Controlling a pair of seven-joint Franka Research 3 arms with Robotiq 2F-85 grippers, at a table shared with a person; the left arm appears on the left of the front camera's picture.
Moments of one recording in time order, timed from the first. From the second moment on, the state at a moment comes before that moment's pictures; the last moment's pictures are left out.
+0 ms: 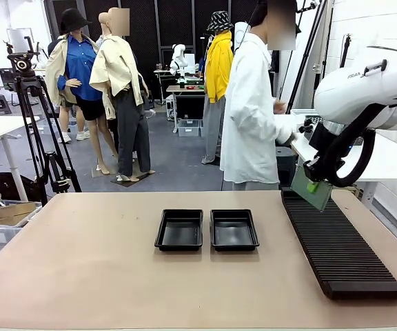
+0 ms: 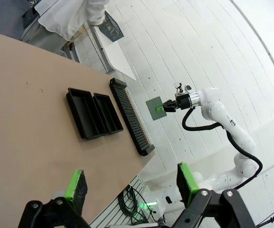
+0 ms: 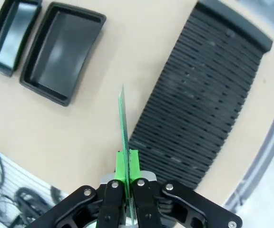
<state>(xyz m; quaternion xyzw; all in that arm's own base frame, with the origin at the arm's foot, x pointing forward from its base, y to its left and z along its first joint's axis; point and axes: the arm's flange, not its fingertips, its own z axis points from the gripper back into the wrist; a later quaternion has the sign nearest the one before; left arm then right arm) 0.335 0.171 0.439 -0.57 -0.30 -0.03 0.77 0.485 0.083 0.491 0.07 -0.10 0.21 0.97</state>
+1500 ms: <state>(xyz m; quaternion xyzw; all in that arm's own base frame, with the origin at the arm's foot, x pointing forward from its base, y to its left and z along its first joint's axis) 0.335 0.171 0.439 -0.57 -0.30 -0.03 0.77 0.502 0.197 0.440 0.35 -0.10 -0.03 0.93</state>
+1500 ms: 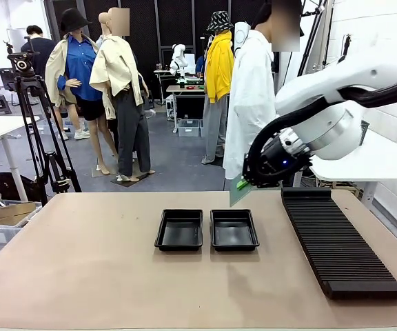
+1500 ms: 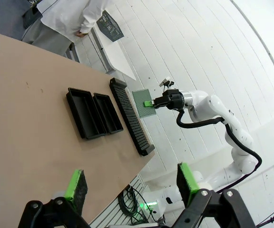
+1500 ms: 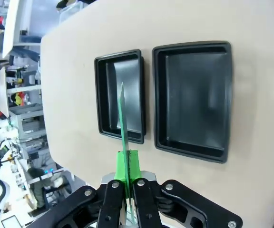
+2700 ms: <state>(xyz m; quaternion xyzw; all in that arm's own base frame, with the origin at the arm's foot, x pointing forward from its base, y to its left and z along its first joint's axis) 0.335 0.171 0.439 -0.57 -0.30 -0.03 0.77 0.540 0.324 0.355 0.36 -0.05 0.00 0.93</state>
